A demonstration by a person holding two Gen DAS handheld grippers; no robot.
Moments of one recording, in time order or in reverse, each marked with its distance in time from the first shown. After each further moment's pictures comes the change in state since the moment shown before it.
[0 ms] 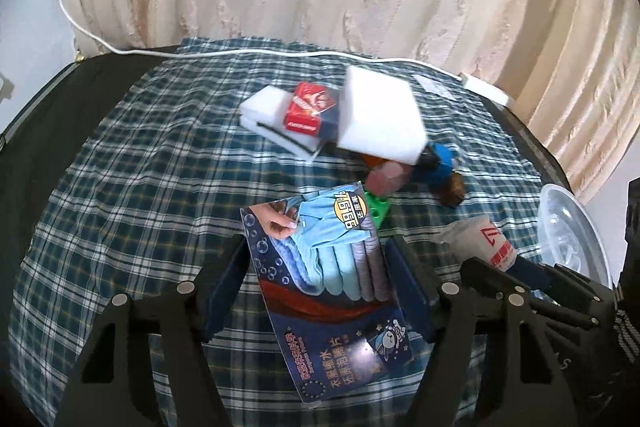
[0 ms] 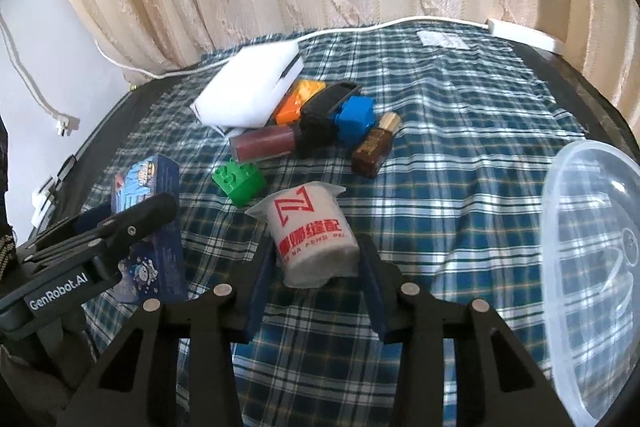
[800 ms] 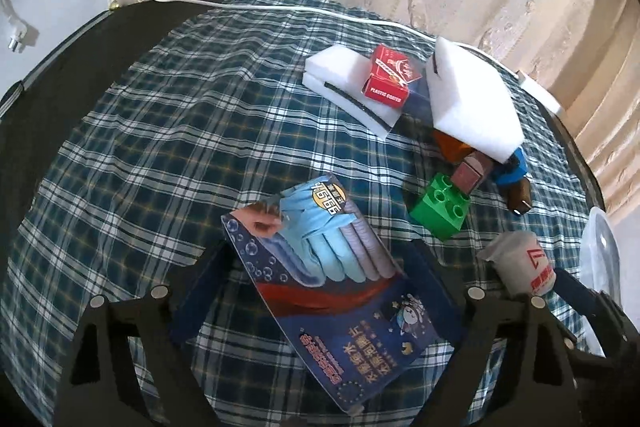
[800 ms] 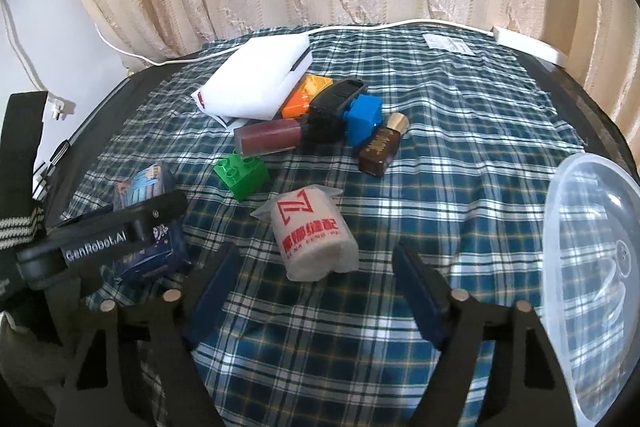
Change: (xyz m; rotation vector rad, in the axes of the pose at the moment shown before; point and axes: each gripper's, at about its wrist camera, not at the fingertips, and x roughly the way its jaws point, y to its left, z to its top) left arm 0.032 0.037 -0.005 -0.154 0.108 0.111; right arm 0.014 0.016 0.000 -0.060 0.037 -0.033
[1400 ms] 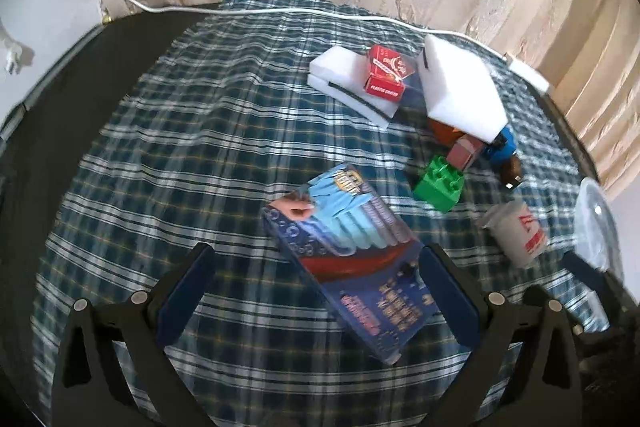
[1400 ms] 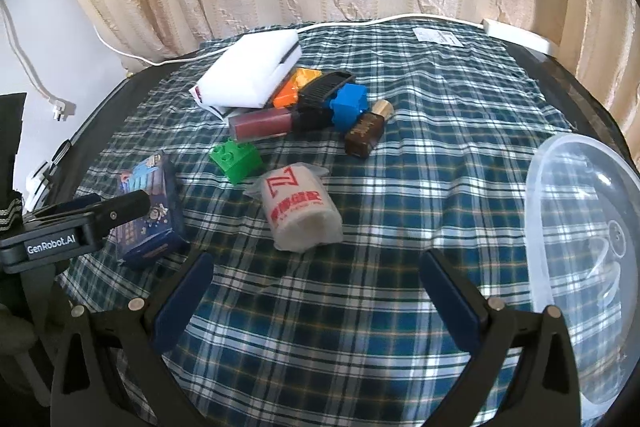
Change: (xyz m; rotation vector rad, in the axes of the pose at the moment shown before) left arm -0.017 0.014 0.002 0.045 0.033 -0.006; right arm -0.013 -0.006 -0.011 0.023 -0.001 -0.009
